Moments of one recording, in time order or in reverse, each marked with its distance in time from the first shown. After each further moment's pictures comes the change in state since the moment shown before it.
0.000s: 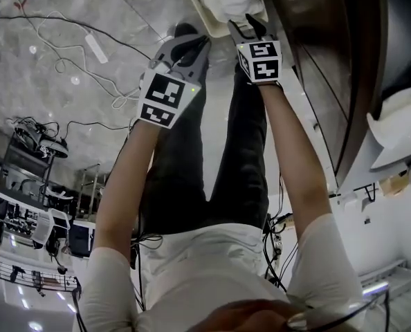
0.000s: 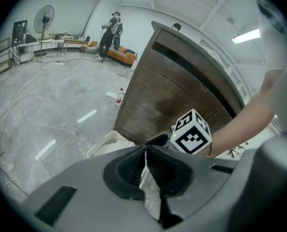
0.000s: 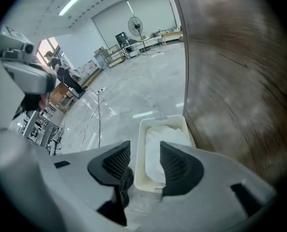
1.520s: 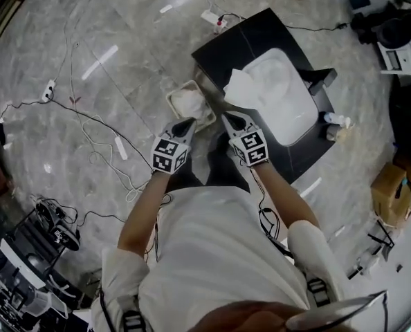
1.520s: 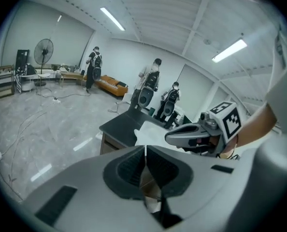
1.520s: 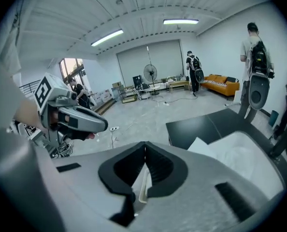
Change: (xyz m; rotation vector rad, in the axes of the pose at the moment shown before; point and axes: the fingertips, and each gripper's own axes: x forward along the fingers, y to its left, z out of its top) left arm -0.280 -0.264 0.255 0.073 -0.266 -0.017; right arm -0.535 0.087 0.188 -0.160 -0.427 -0.012
